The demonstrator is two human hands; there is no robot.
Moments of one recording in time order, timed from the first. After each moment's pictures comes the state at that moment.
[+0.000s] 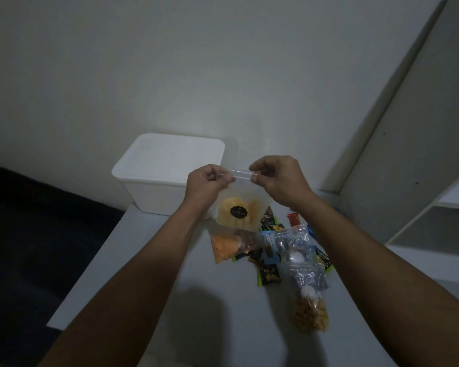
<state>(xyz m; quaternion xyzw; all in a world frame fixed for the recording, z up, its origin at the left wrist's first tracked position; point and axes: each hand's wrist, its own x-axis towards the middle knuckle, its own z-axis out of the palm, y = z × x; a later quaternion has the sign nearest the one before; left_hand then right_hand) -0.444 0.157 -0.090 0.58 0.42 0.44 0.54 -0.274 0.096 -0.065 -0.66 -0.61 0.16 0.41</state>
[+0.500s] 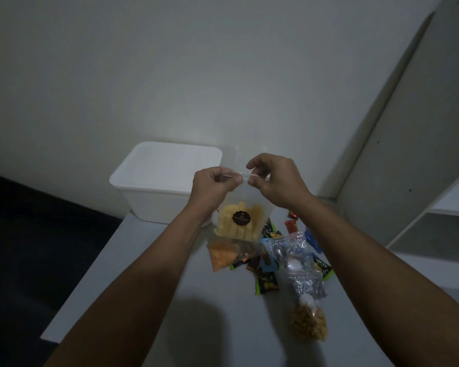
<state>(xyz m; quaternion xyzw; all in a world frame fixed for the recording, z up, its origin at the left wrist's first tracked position) -0.428 0.153 -0.073 0.62 0.41 0.43 0.51 -0.272 0.099 -0.050 -0.67 -0.64 0.09 0.37</state>
